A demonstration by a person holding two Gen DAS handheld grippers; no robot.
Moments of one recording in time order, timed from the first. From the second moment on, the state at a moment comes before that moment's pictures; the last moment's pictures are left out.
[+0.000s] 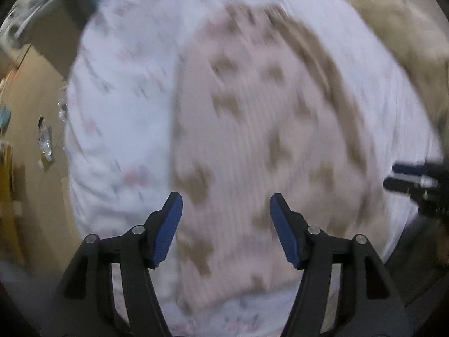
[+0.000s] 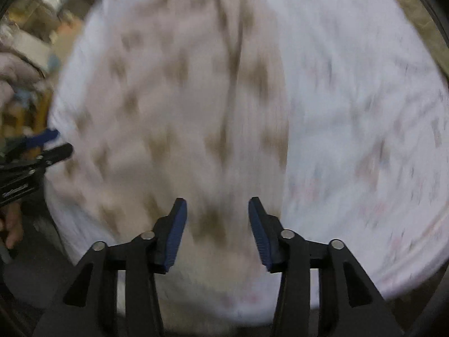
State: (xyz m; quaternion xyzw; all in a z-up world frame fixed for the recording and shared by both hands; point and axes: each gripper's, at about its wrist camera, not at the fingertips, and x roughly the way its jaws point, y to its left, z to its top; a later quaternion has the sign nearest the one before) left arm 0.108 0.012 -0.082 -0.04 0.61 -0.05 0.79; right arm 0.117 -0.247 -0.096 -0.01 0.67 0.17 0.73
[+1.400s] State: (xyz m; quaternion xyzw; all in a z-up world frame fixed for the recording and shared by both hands) left arm 0.436 -0.002 -0.090 0.09 0.51 -0.16 0.84; right arm 0.471 -0.173 -0.084 -0.07 0.52 0.22 0.82
